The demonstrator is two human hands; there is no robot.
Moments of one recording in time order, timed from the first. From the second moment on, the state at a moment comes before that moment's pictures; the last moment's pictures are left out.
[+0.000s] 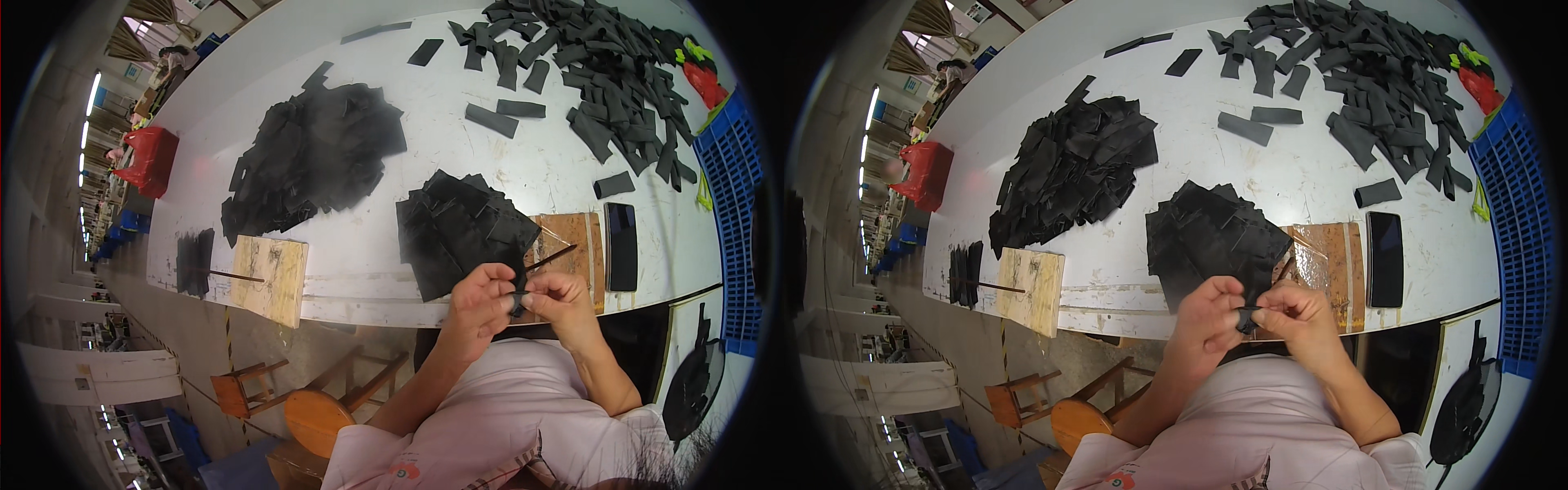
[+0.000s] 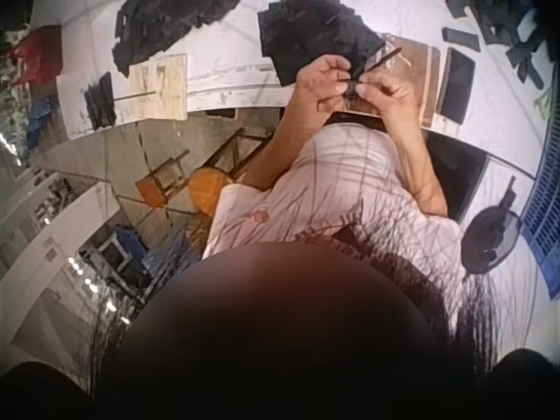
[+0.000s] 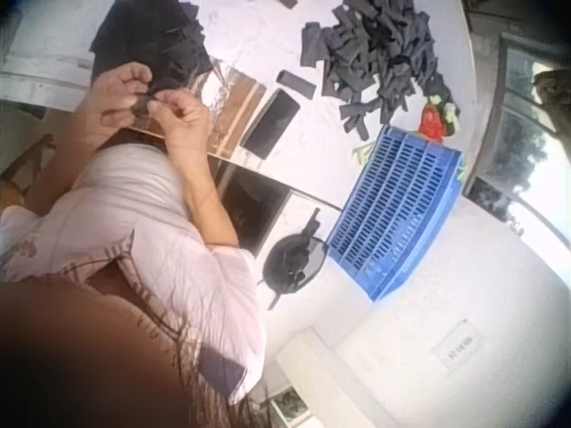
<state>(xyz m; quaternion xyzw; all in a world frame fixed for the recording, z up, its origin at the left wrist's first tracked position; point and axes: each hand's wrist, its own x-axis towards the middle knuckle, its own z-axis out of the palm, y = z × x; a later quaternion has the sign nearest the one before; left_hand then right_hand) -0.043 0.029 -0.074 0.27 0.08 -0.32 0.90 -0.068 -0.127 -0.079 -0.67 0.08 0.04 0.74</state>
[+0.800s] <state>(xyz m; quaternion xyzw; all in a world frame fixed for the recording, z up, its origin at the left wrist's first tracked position) -0.067 0.029 -0.063 0.20 -0.10 -0.44 0.87 -0.087 -0.132 -0.067 -0.44 -0.01 0.19 0.88</state>
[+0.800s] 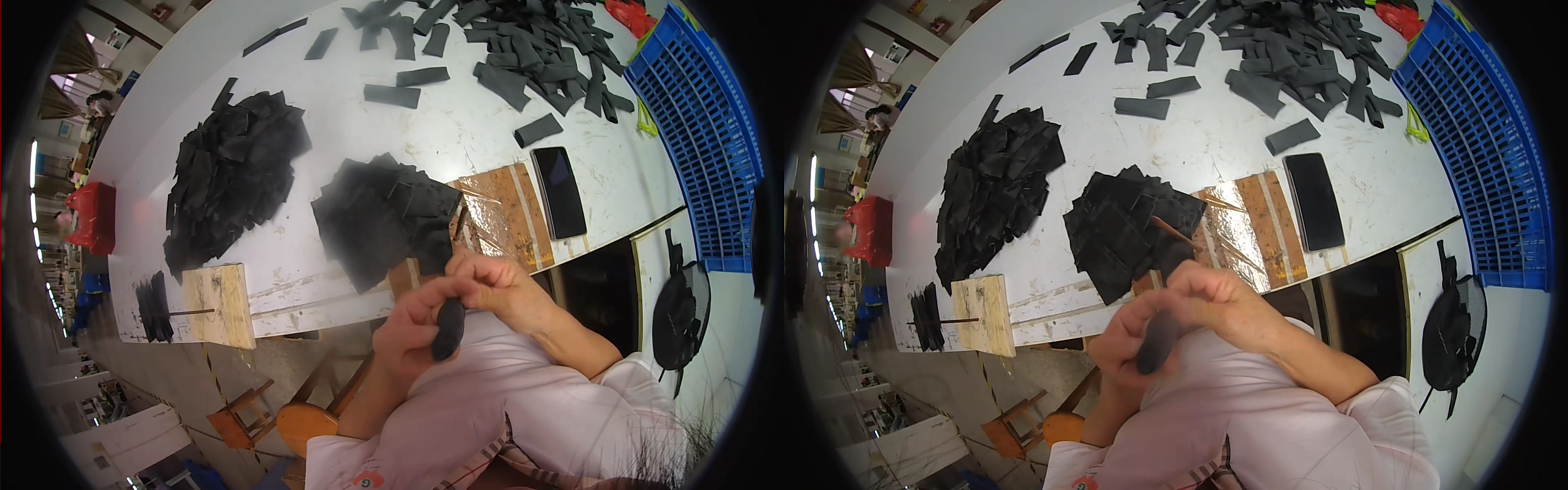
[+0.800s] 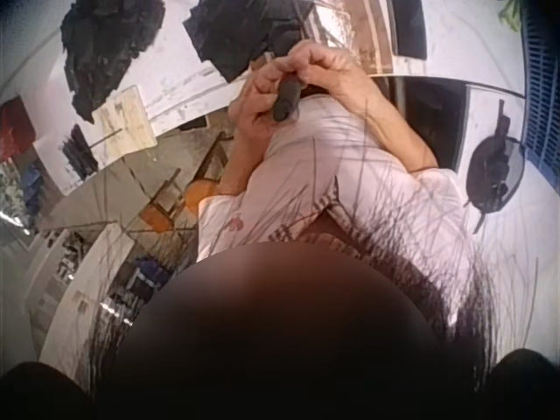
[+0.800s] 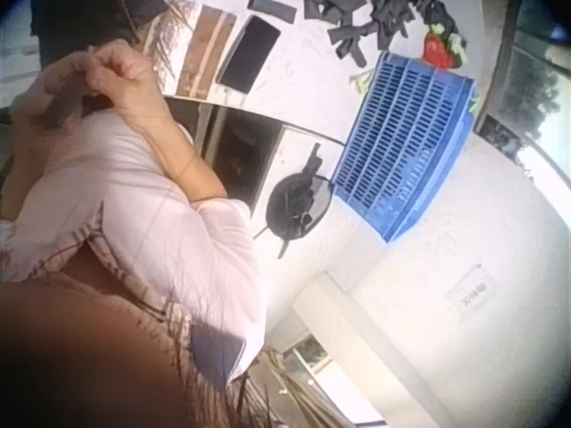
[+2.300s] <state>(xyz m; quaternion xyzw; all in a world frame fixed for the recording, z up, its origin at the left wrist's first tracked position) -0.007 -0.013 -0.049 0.64 -0.19 -0.07 0.75 -0.016 -0.171 -0.077 -0.60 0.04 0.18 0.78</state>
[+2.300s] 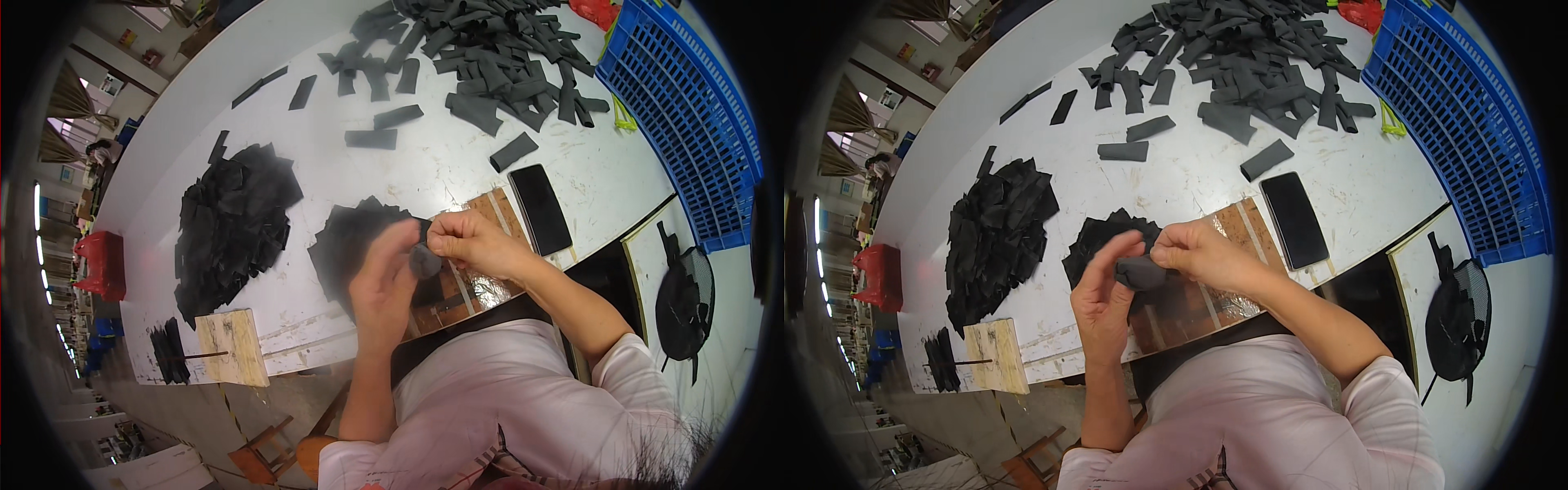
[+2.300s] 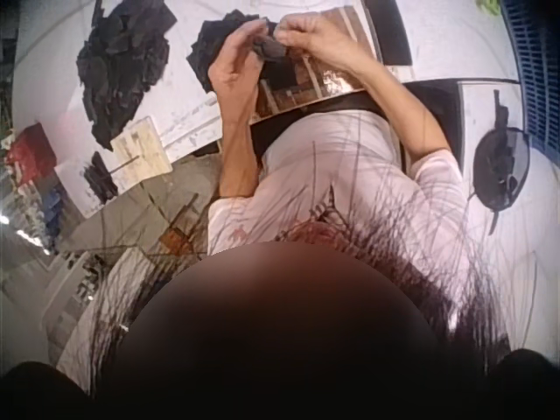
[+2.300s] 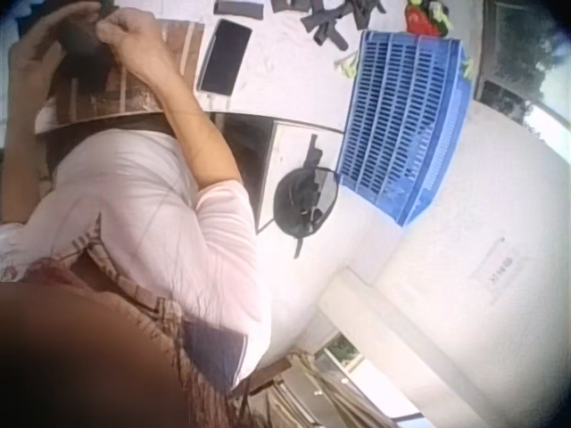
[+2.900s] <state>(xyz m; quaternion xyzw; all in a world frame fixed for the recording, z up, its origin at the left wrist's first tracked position) -0.008 -0.020 -0.042 0.55 -0.17 -0.10 0.81 -0.028 -0.171 -0.055 -0.92 -0.21 -0.12 0.30</state>
